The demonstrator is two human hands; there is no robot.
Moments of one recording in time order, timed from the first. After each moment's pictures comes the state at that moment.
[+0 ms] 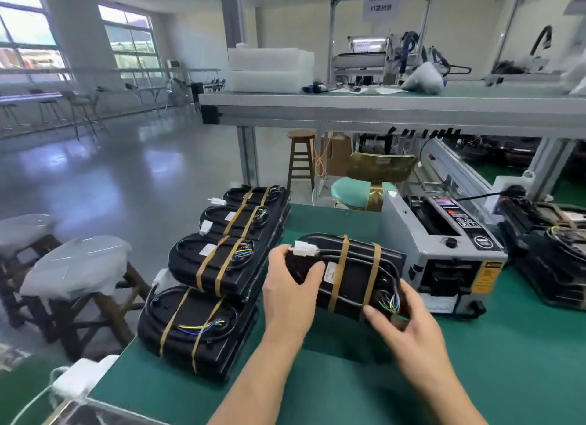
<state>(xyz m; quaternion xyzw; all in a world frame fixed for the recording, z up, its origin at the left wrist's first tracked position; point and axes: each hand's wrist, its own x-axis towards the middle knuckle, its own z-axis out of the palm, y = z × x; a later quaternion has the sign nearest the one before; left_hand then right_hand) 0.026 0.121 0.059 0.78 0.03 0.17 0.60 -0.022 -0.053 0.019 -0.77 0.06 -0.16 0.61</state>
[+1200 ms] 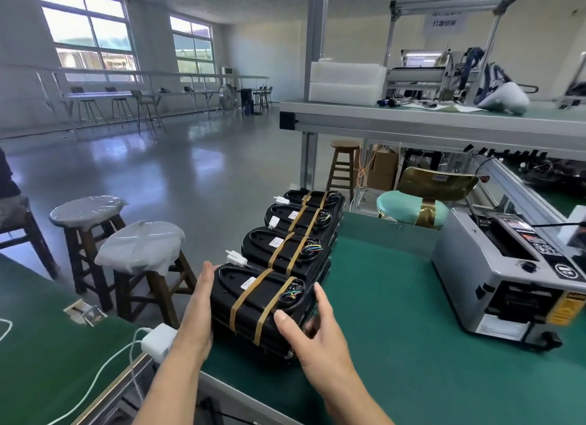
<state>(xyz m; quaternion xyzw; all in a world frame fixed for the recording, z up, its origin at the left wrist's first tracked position) 0.000 0.336 0.020 0.60 0.08 0.09 0.79 -0.038 0.139 0.028 -0.74 -0.04 0.03 0.67</state>
